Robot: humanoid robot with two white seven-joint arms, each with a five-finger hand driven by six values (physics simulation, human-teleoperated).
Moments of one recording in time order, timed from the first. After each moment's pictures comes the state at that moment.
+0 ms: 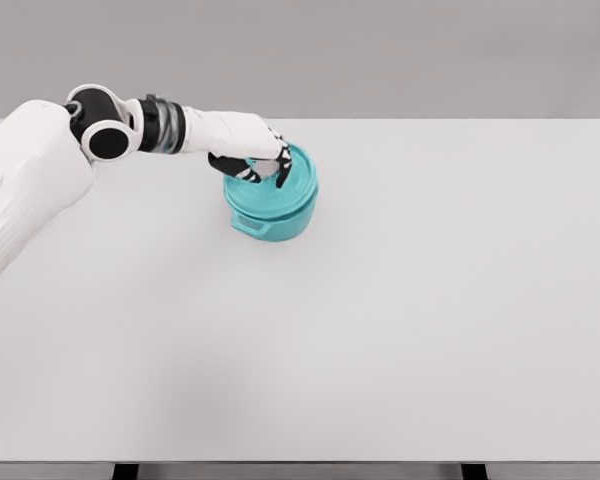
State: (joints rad) left arm -1.08 0.39 -0.94 -1.00 -0.45 -0.61 -0.61; right arm 0.02 0.00 0.71 -0.06 0.28 -0.16 0.09
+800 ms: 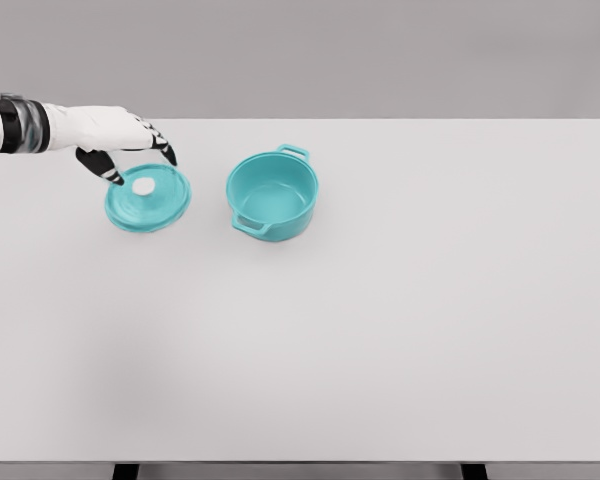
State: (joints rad) left arm -1.04 0.68 -0.90 -1.02 -0.46 -0.61 -0.61; right arm 0.02 0.00 0.71 -0.06 0.28 -0.16 0.09
